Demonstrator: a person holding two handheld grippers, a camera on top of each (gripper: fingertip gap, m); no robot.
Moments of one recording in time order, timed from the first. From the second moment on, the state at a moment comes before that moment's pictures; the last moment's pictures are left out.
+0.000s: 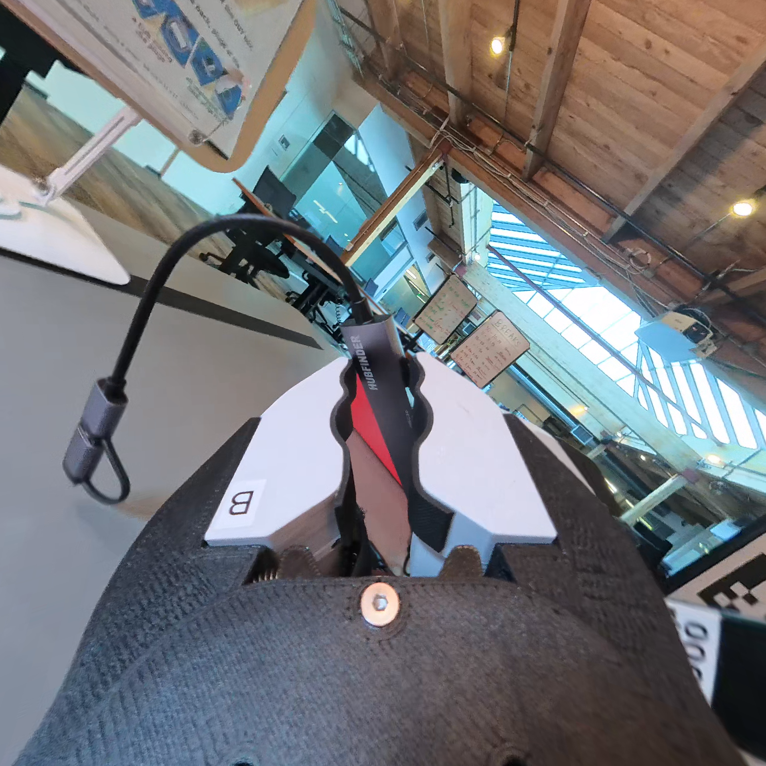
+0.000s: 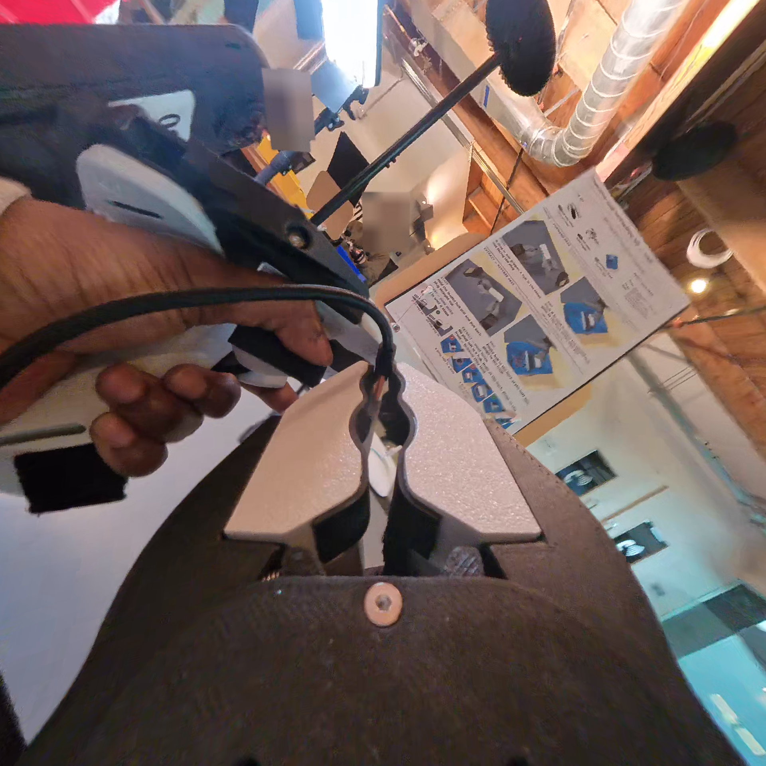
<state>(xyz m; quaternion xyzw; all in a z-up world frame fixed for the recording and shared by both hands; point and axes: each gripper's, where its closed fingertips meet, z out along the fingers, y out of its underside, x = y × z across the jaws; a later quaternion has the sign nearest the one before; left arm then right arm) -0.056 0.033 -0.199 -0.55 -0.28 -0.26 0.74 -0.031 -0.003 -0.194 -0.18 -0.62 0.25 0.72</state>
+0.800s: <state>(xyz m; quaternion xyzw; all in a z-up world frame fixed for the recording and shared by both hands) -0.064 0.005 -0.164 -0.46 -0.22 -0.26 0.82 -0.022 -0.027 -0.180 -0.16 -0.58 0.35 0.72</state>
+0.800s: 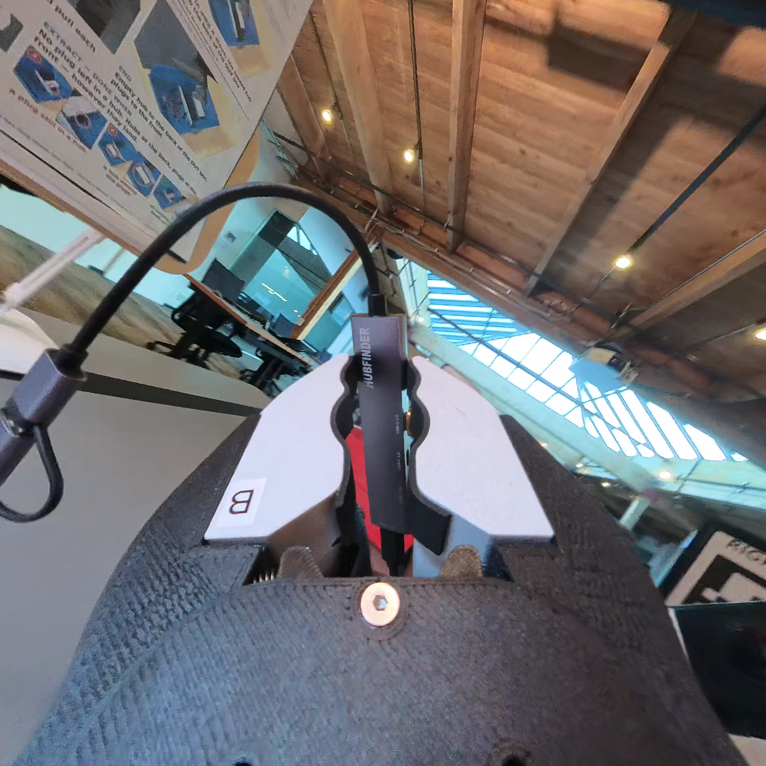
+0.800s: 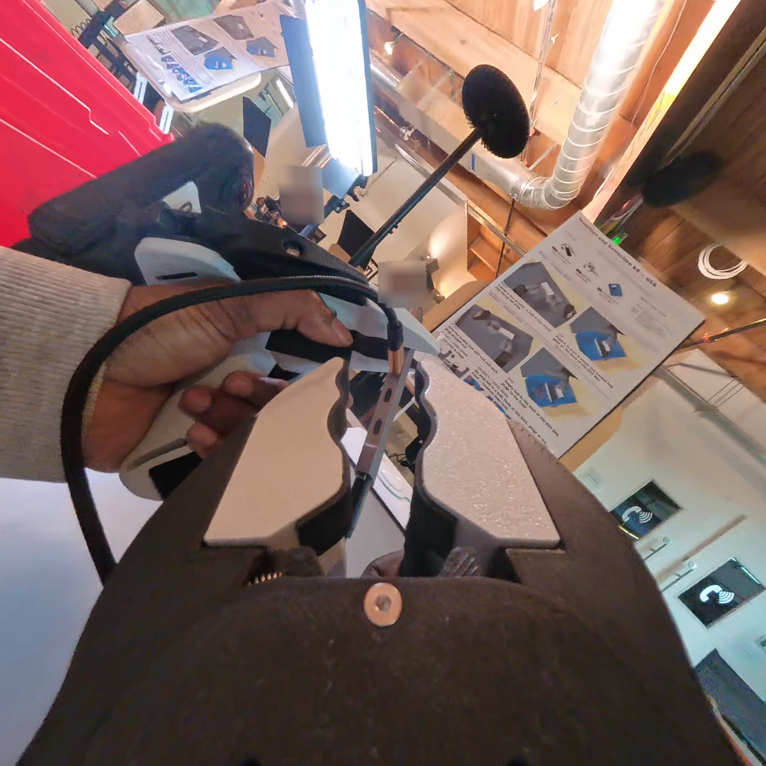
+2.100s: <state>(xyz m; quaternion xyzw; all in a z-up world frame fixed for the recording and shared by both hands) -0.035 0.024 -0.168 -0.53 -0.19 -0.25 0.79 -0.021 -0.002 -0.173 -0.29 -0.53 0.51 0.62</state>
